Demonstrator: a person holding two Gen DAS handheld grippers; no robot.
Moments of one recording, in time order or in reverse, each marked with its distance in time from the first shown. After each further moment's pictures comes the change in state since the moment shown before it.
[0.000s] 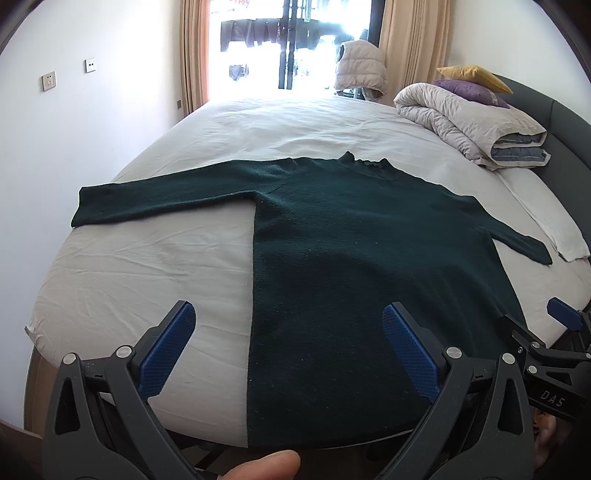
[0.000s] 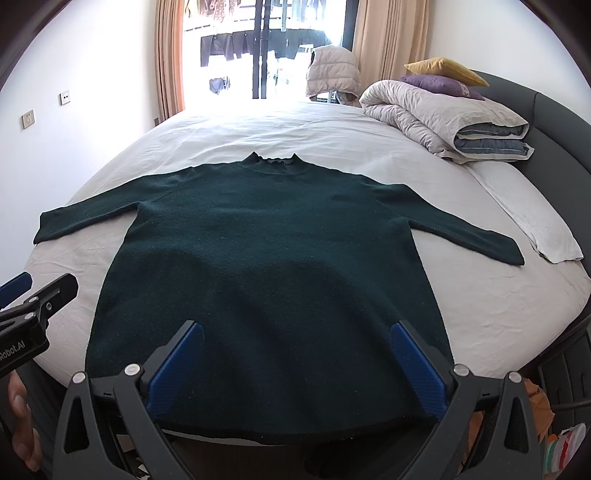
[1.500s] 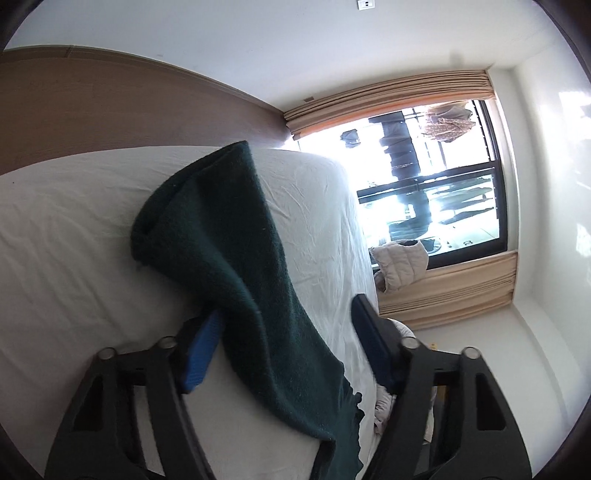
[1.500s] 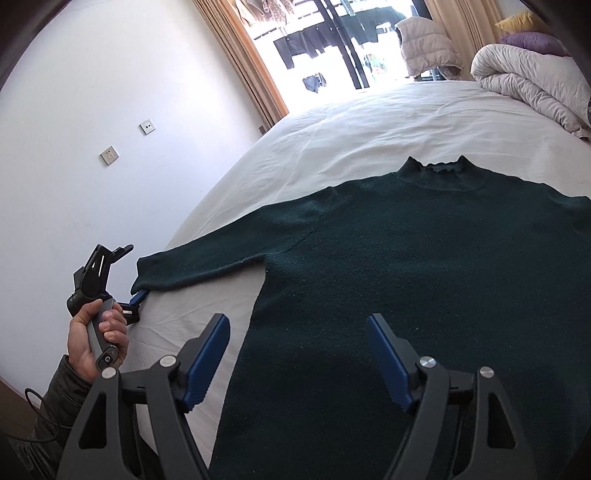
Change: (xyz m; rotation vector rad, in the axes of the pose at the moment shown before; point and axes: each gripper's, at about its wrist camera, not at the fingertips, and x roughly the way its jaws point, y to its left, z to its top) left arm 0.235 0.421 0.078 -1.167 -0.181 -0.369; right arm 0.110 0.095 0.096 0.067 0.017 0.576
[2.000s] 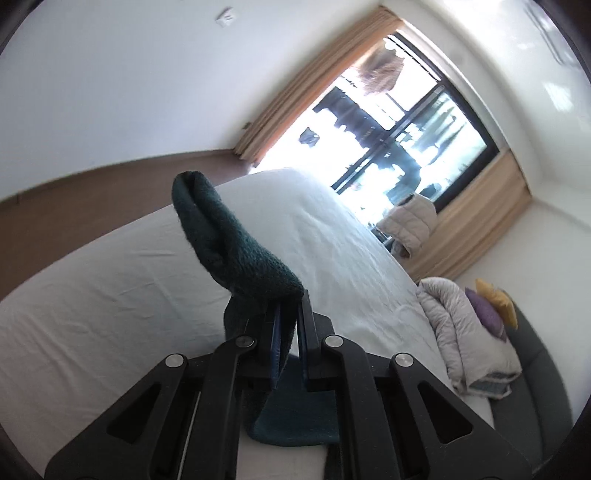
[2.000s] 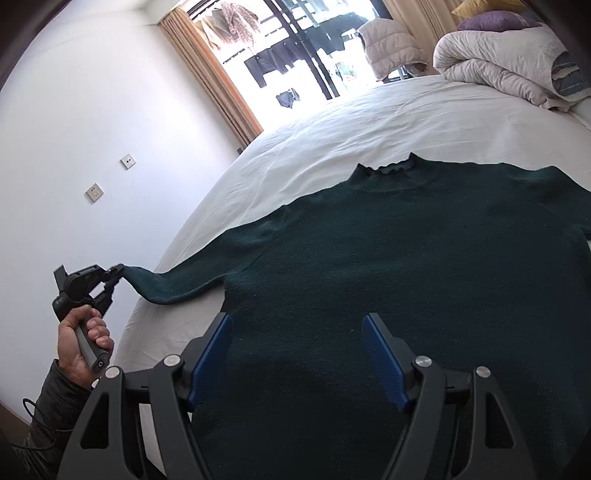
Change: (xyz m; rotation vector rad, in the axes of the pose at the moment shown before) left arm 0.050 -0.166 -0.065 0.578 -0.088 0.058; right arm -0.035 -0.070 -0.005 0.134 -0.077 -0.030
